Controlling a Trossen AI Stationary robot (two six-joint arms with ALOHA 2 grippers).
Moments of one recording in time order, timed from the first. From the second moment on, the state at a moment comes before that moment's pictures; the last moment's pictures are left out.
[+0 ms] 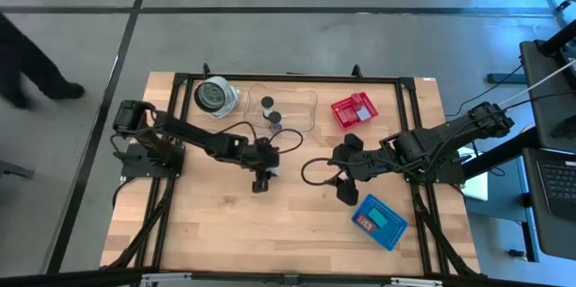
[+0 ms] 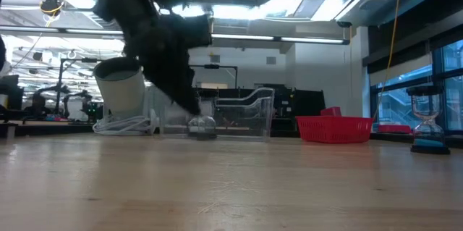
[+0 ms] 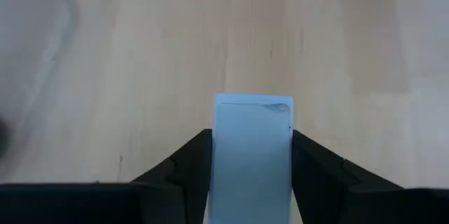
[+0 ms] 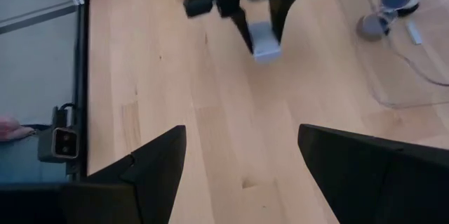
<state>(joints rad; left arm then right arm) -0.09 1.63 0.85 -0.13 -0.07 -0.16 0.40 1.37 1.29 -0.78 0.25 0.57</state>
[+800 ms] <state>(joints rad) -0.21 1.37 0.85 0.34 0.08 -0.21 0.51 1.42 1.29 -0.45 0.51 -0.62</state>
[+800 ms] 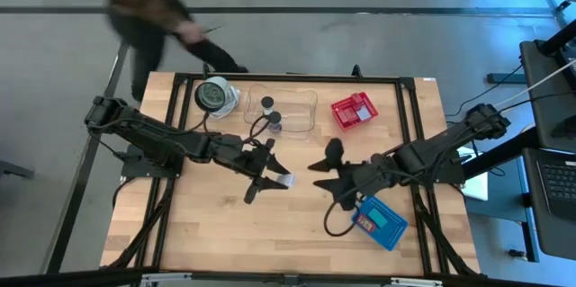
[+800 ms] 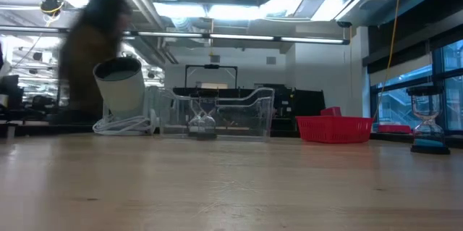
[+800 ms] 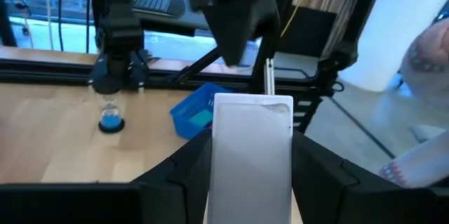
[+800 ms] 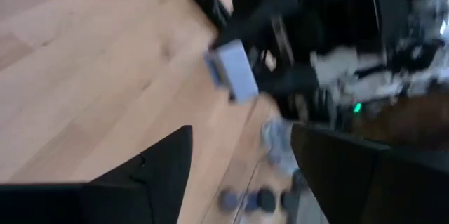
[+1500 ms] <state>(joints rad) -0.21 1.37 0.86 0.37 0.15 -0.21 0.37 1.52 1.29 -0.17 0.16 -0.63</state>
